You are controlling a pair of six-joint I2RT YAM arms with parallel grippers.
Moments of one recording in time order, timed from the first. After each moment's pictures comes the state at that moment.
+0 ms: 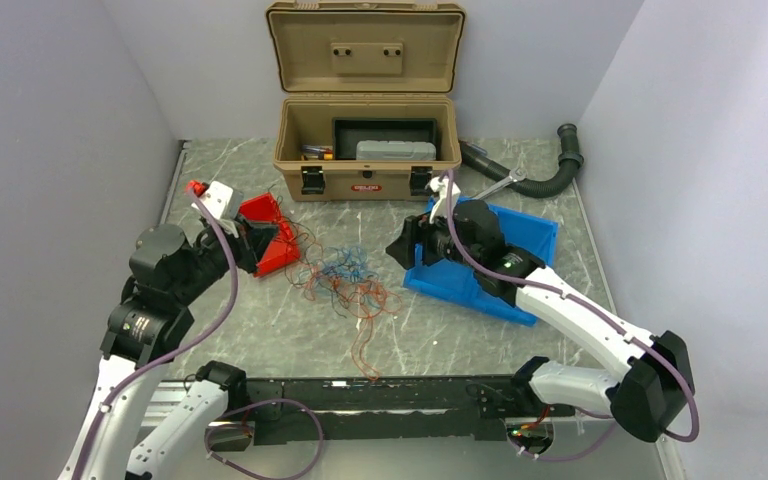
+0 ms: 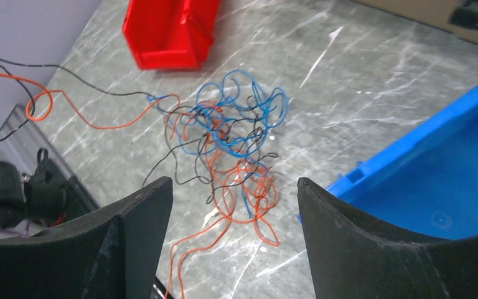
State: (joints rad) left arm -0.31 0.64 1.03 -0.53 0.24 -0.11; right arm 0.67 1.13 0.87 -0.13 -0.15 0.36
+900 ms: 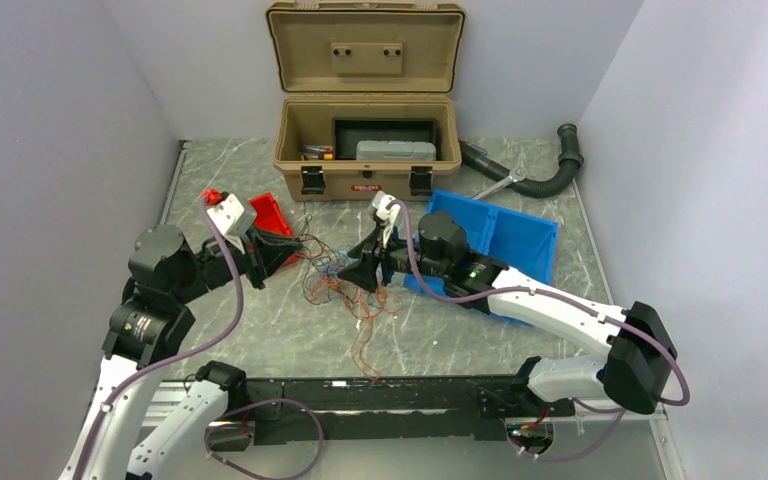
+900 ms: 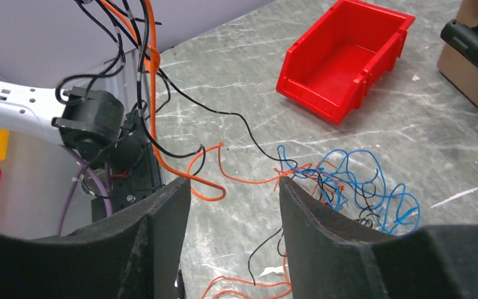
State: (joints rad) left arm -0.31 0.64 1.02 -0.47 0.62 -0.07; right arm 0.90 1.26 0.89 0.19 -0.39 0.18
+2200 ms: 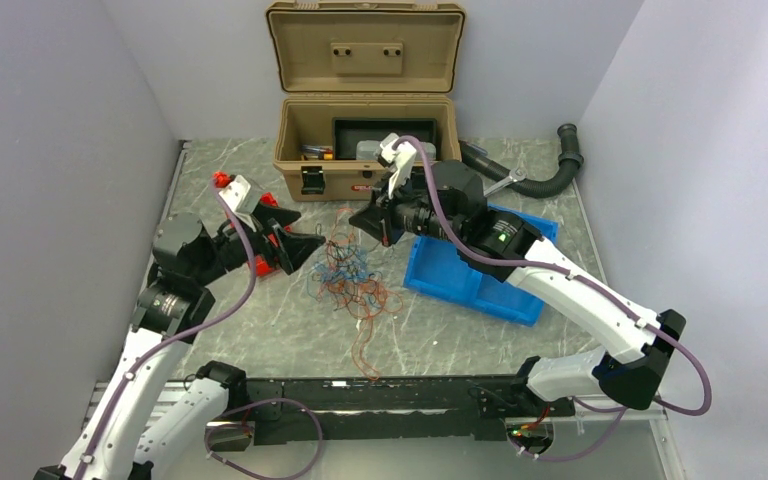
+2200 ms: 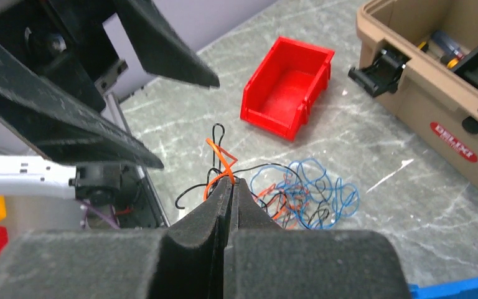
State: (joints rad) left arm -0.31 0.72 0.90 -0.23 0.58 -0.22; right arm 0.90 1.30 1.42 -0.34 -0.19 0.20
